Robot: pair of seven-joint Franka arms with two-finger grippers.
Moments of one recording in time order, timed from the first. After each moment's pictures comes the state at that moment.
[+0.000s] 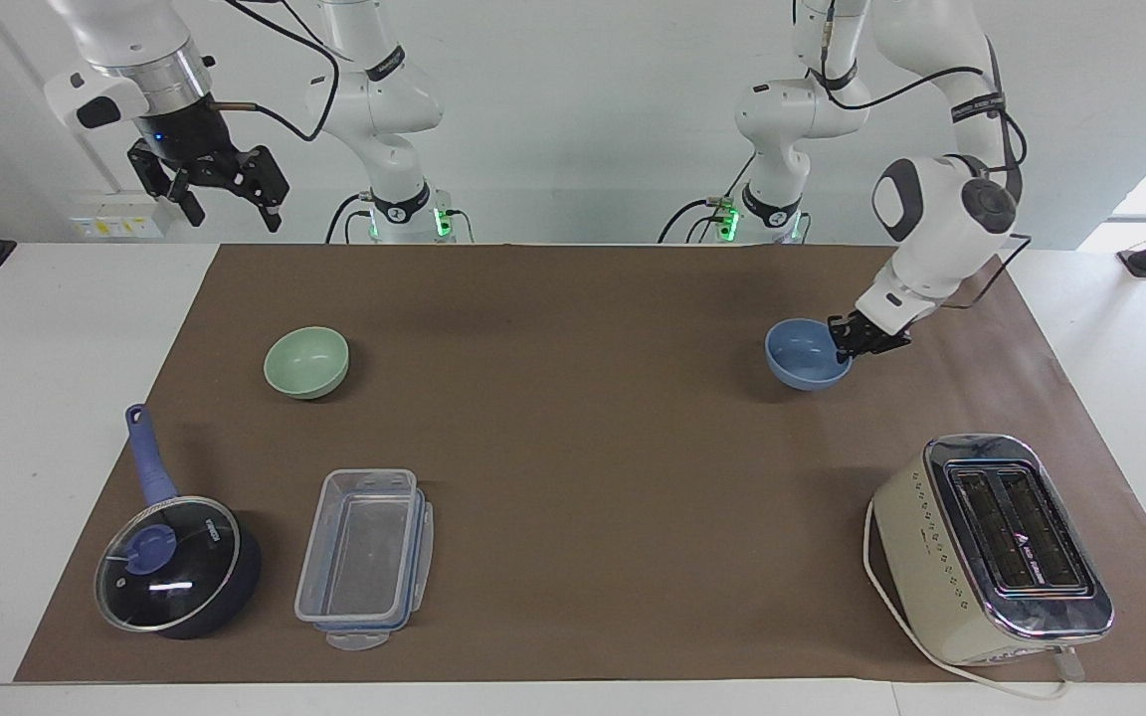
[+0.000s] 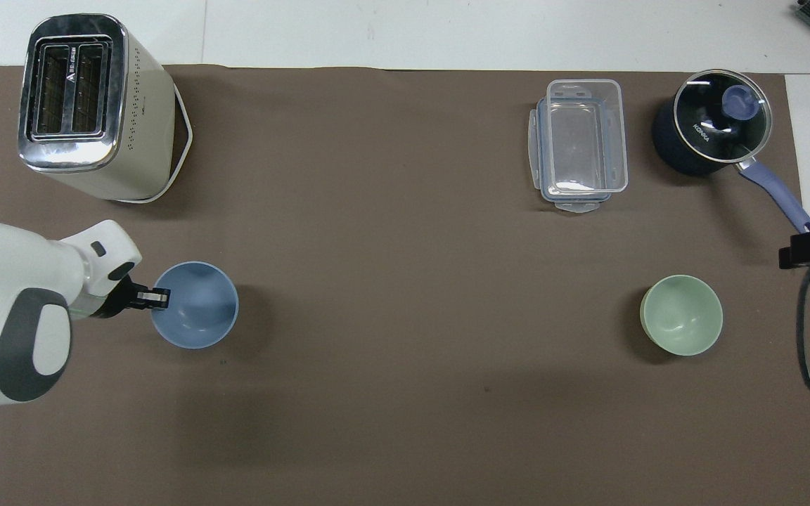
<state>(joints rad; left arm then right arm) -0.05 -0.05 -0.07 -2.26 -0.12 2.17 0.10 0.04 -0.10 -0.10 -1.59 -0.02 1.49 0.05</state>
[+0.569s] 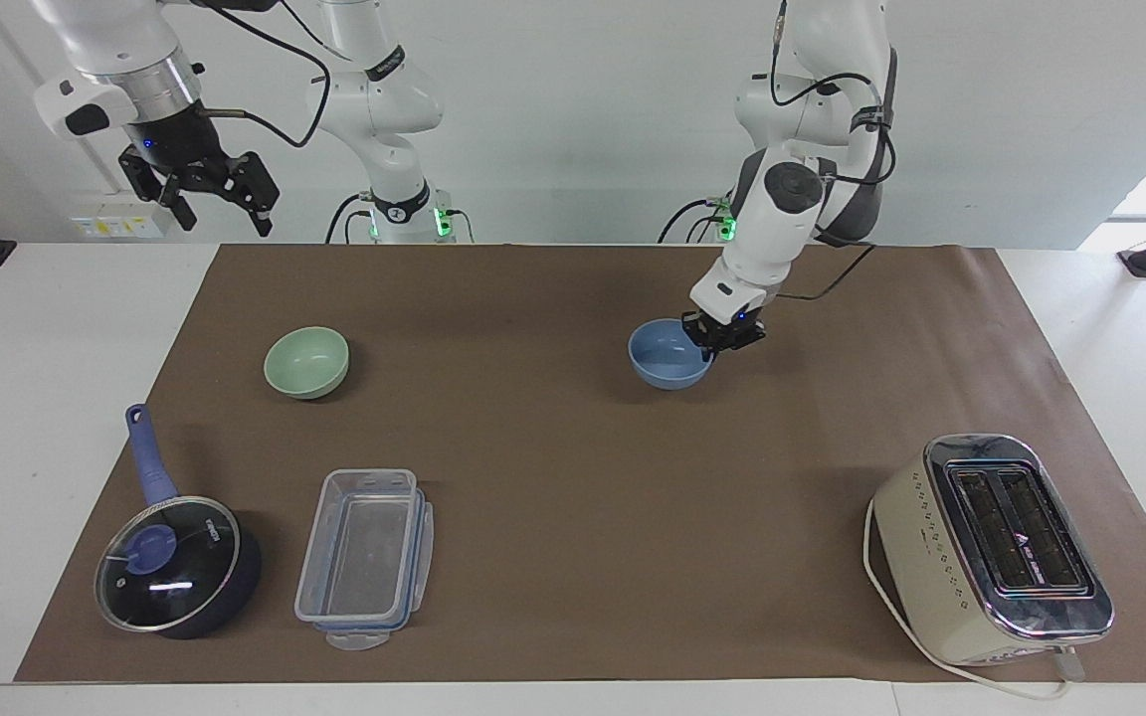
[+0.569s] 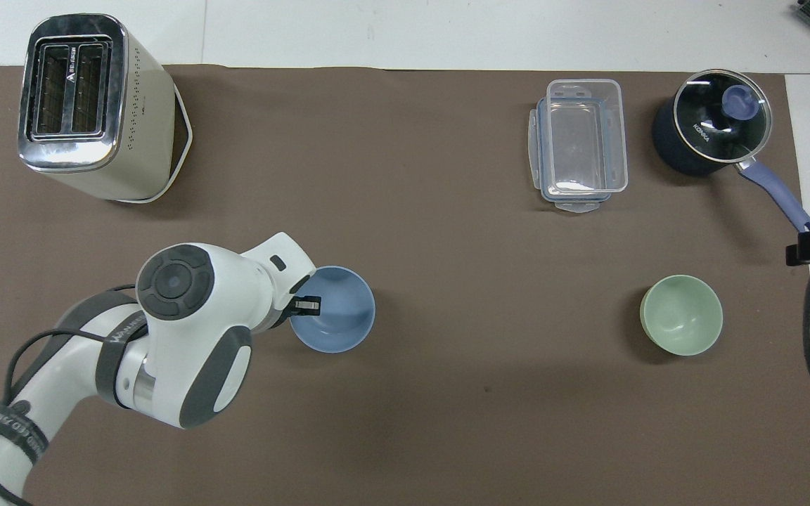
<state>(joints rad) -0.43 0.03 -0.08 -2.20 -0.12 2.26 -0.31 0.01 -0.10 -0.10 -1.63 -0.02 1.56 0.02</state>
